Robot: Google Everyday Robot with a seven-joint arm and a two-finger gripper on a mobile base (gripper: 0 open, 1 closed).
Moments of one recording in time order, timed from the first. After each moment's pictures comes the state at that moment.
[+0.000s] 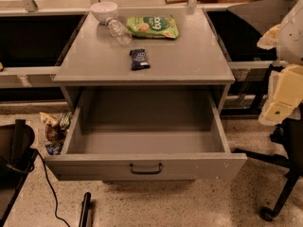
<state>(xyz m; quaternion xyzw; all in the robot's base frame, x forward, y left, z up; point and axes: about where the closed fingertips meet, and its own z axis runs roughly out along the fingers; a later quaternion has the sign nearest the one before) 0.439 -0.215 0.982 -0.60 0.78 -0.04 0.17</state>
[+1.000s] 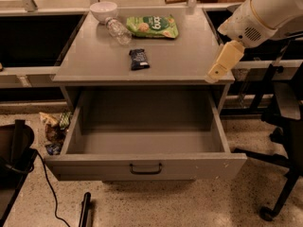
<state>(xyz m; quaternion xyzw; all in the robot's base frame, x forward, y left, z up) 0.590 -0.171 0.949 -0.56 0.78 0.05 0.29</state>
